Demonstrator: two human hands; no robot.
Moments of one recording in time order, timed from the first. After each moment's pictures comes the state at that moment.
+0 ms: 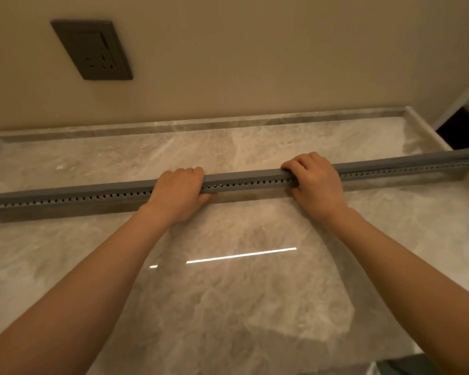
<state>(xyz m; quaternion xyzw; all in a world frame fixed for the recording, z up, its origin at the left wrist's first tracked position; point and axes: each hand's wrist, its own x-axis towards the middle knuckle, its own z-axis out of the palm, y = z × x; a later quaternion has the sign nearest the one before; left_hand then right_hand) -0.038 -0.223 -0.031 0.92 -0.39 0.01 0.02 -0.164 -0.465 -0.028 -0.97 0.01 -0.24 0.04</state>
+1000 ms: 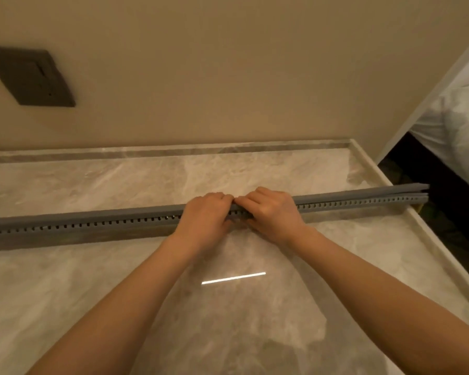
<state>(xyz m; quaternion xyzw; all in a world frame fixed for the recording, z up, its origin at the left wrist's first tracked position) -0.096 -0.354 -0.024 0.89 -0.44 0.04 0.12 -0.170 -0.507 -0.022 -0.95 -0.15 -0.27 0.00</state>
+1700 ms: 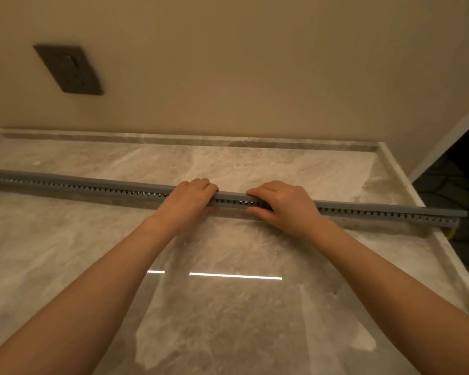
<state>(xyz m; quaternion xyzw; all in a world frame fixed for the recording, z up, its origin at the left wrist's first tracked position) -0.104 -0.353 -0.022 0.92 -0.40 0.02 0.02 -0.181 -0.570 -0.020 -0.96 -0.19 -0.17 0.11</state>
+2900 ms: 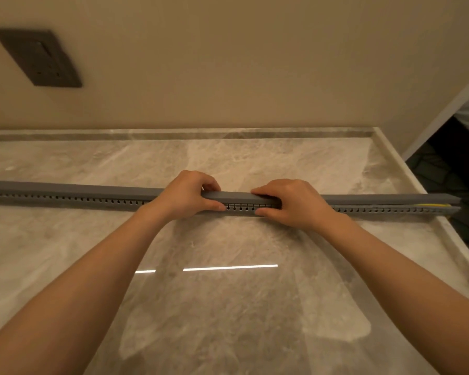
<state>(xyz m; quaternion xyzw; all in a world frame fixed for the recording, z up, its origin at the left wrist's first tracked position) -0.074 -0.346 -0.016 0.89 -0.33 -0.15 0.27 -0.181 -0.565 -0.020 -0.98 -0.12 -0.06 0.15</state>
